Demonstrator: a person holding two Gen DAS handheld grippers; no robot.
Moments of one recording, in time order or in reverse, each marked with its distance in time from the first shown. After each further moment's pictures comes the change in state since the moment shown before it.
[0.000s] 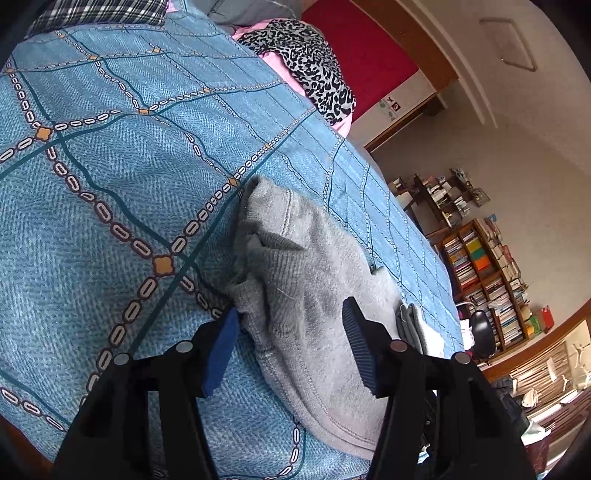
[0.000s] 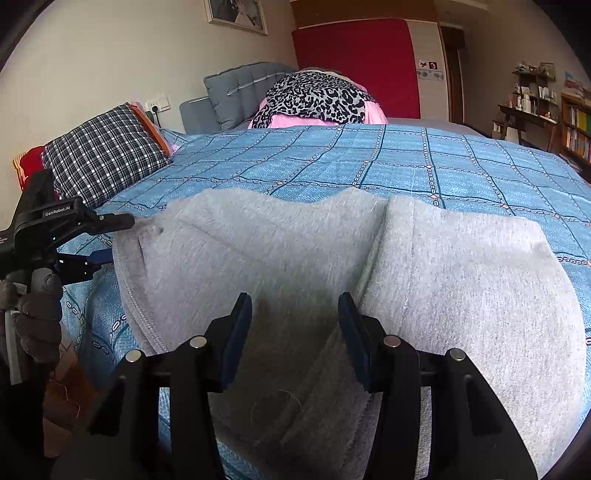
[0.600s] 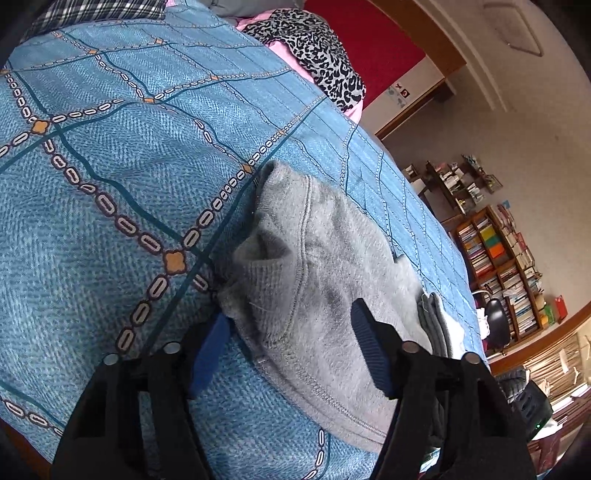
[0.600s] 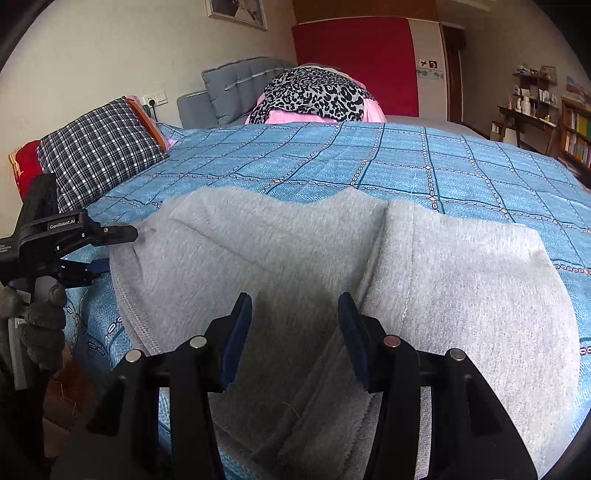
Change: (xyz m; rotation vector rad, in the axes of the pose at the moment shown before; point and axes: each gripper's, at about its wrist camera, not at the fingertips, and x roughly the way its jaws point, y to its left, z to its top) left arm 0.017 0.006 0.001 0.023 0.046 0.053; right arm 0.004 0.006 0.006 -0.019 0.019 -0.023
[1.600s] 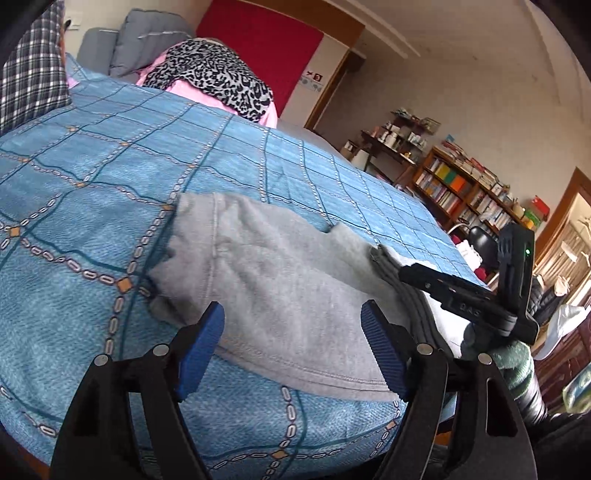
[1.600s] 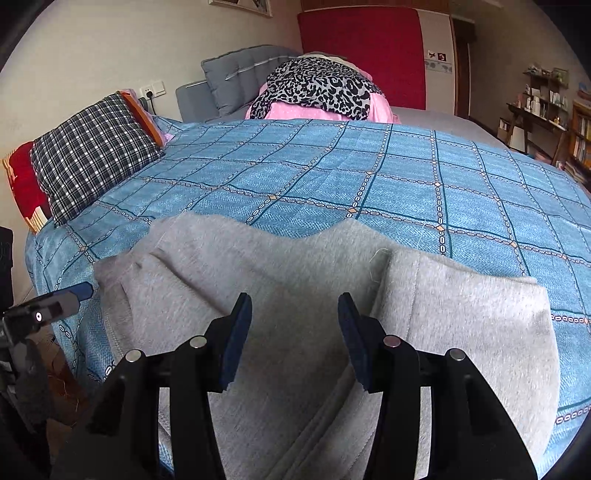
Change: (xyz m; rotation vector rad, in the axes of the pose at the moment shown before) left arm -0.036 -0.043 -0.025 0.391 -0.051 -0.091; right arm 0.021 -0.010 0.058 -0.012 0.064 0.005
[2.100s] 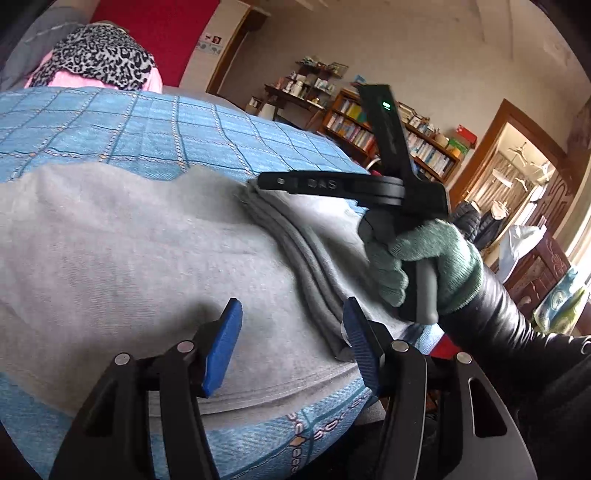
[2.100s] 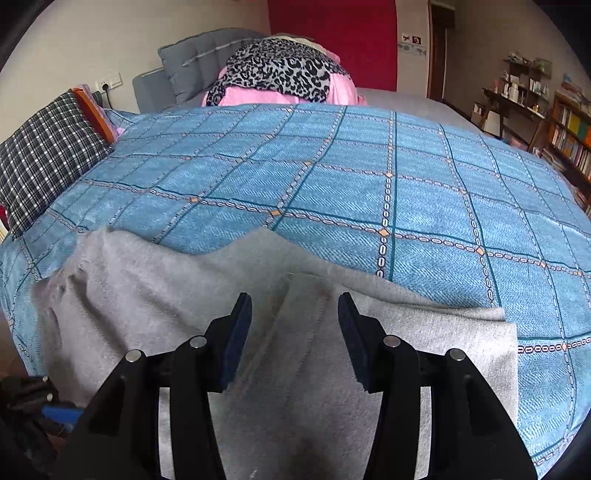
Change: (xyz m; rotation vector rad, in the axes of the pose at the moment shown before) left arm 0.083 -0.112 -0.033 0.219 0.159 -0.307; right arm 0.033 -0.068 0.033 0.025 0.065 -0.112
